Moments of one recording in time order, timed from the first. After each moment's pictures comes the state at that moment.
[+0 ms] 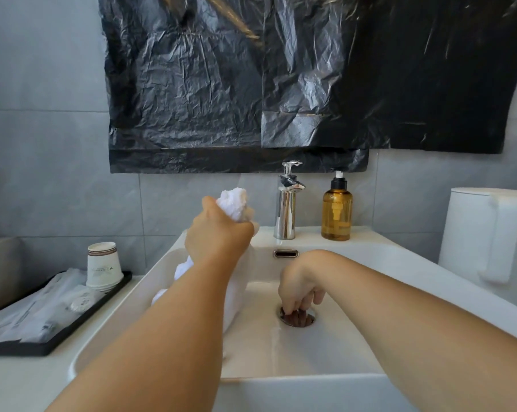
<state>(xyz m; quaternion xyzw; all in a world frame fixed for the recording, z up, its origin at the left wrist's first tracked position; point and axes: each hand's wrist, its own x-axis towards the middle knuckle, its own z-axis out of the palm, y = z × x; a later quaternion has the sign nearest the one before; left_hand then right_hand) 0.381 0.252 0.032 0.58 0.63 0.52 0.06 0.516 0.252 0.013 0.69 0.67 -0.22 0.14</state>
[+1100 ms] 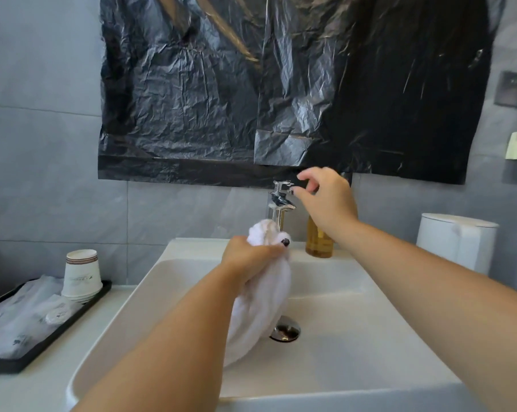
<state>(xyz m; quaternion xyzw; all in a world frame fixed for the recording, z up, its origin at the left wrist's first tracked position) 0.408 0.249 0.030 0.59 0.46 0.47 0.46 0.569 0.253 0.106 0.54 0.64 0.18 -0.52</state>
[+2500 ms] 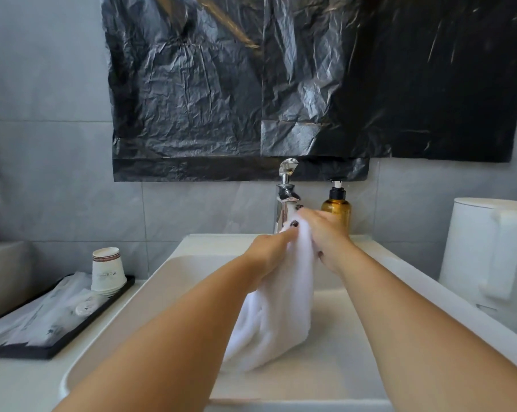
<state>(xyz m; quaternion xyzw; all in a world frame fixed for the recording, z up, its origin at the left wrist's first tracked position) 0.440 0.262 0.033 0.61 0.50 0.38 0.49 0.568 0.272 0.046 0.48 0.48 -0.36 -0.64</state>
